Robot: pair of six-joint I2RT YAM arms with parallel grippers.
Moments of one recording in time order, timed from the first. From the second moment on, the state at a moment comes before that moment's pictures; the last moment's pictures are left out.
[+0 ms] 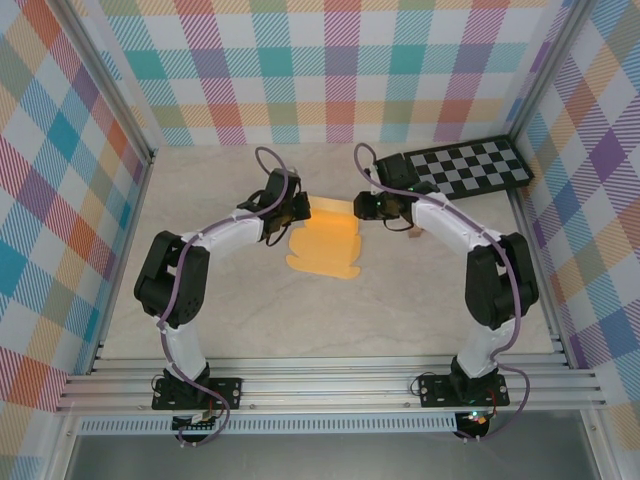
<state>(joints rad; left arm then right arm) -0.49 1.86 1.30 -0.18 -0.07 -0.53 0.43 1.77 1.40 -0.52 -0.16 0.31</state>
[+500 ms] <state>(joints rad) -0.49 1.46 1.13 -0.37 -0.11 -0.53 0.43 1.54 1.11 -0.53 -0.18 0.29</state>
